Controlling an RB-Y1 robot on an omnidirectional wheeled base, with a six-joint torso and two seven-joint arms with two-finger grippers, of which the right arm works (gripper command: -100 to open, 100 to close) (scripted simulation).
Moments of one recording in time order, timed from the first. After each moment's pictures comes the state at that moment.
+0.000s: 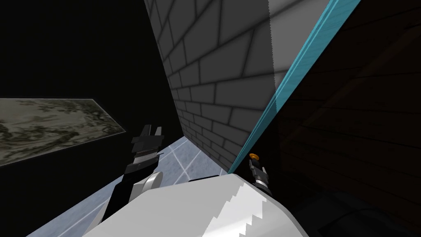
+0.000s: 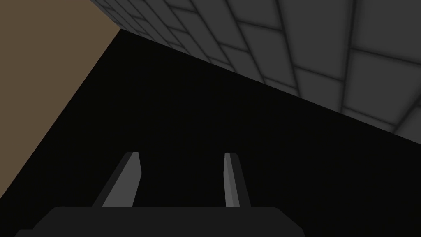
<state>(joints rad) 0.37 -0.25 -0.24 -0.90 -0.52 -0.89 1.54</state>
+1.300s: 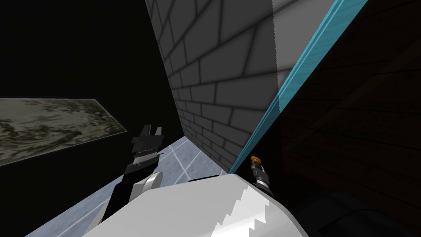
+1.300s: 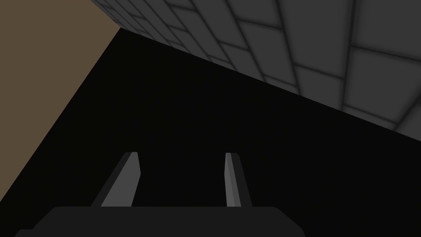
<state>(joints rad) 0.37 -0.27 -0.24 -0.88 -0.52 -0.89 1.43</state>
